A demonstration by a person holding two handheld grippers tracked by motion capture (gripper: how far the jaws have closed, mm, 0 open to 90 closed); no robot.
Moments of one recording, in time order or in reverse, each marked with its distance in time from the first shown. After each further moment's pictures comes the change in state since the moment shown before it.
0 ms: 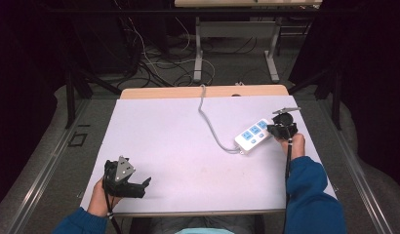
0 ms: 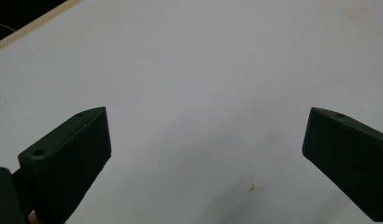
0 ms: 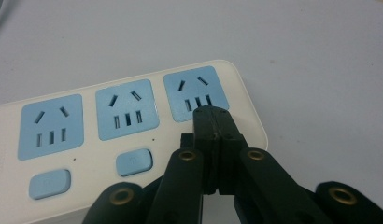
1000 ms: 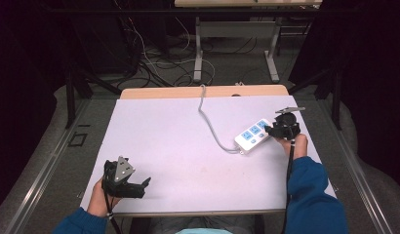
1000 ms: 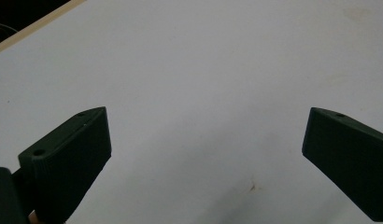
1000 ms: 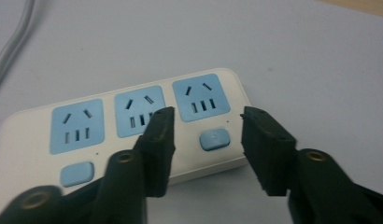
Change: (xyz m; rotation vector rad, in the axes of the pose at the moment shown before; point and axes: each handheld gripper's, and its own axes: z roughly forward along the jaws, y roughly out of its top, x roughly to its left) left arm -0.001 0.000 -0.001 0.002 -0.007 -0.017; right arm 0.001 0.001 -0.017 -0.030 0.026 0.006
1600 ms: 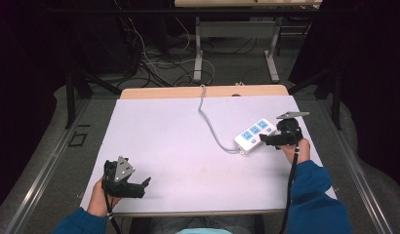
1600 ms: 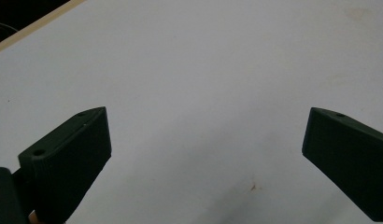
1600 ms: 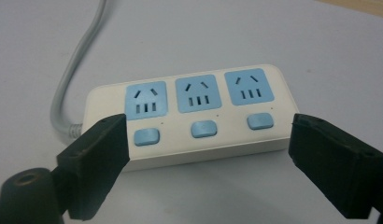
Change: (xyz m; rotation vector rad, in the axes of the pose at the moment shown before) left arm 0.000 0.000 0.000 -0.003 0.005 -0.006; right arm 0.015 -0.009 -0.029 -0.030 0.123 -0.069
